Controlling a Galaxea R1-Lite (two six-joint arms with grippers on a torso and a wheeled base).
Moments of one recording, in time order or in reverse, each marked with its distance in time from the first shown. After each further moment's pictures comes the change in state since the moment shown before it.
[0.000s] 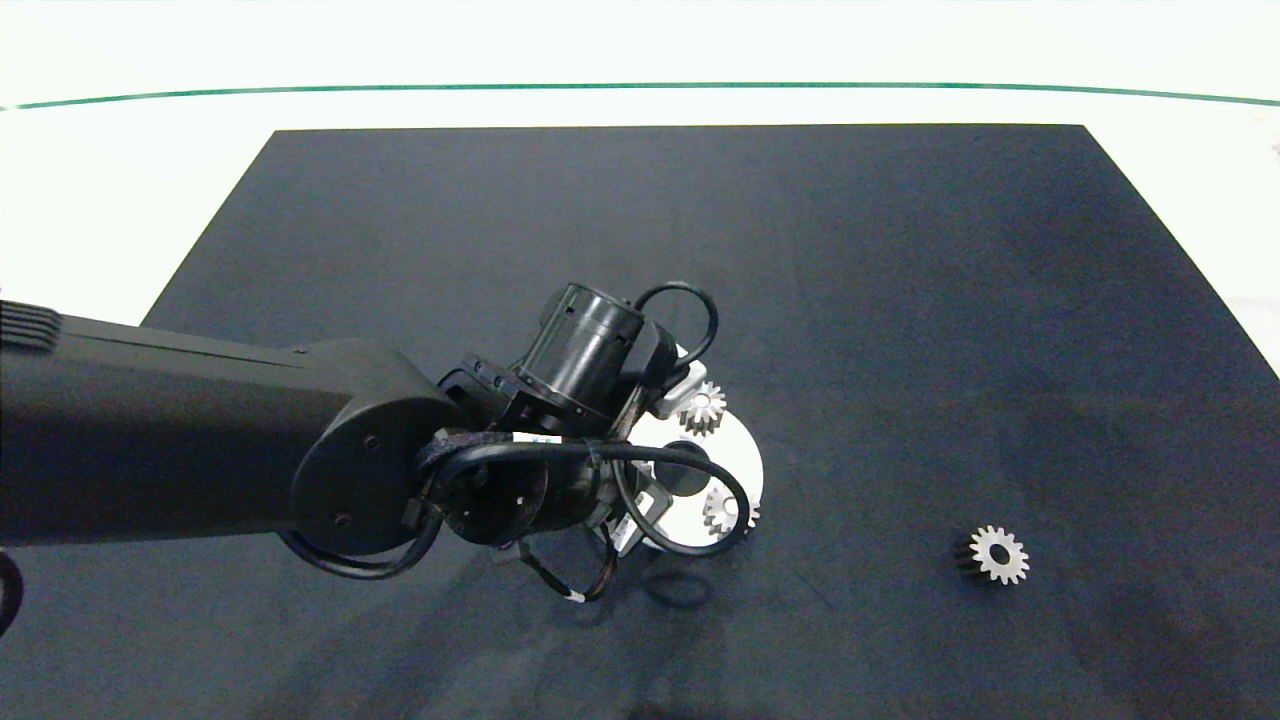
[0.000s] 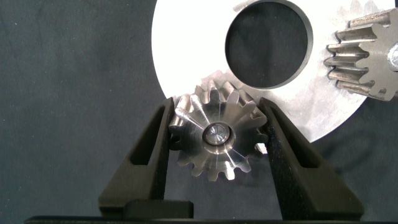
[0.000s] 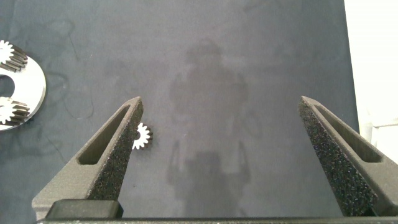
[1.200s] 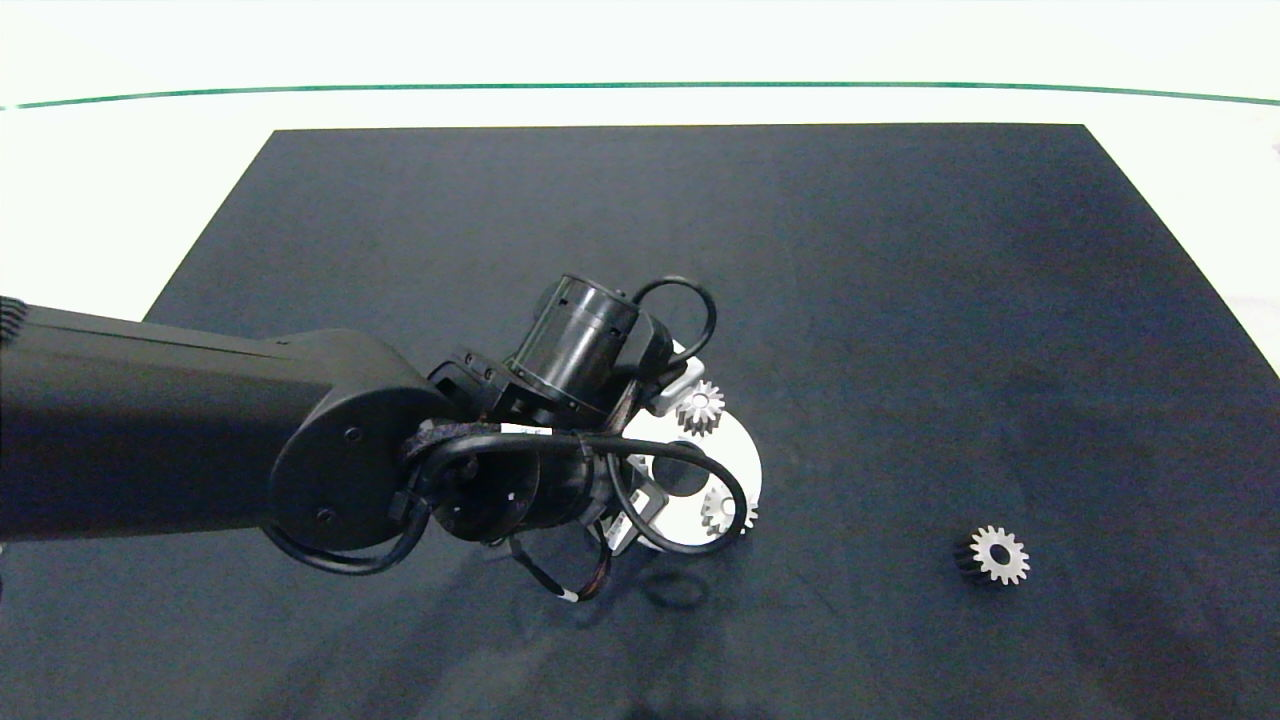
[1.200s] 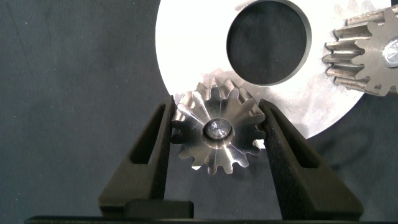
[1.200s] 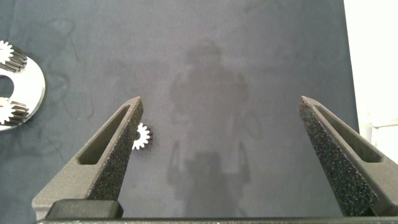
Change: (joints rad) left arm -0.003 -0.018 -0.006 0.018 0.003 0.008; right arm 0.000 -0.004 0.000 0.000 0.000 -0.001
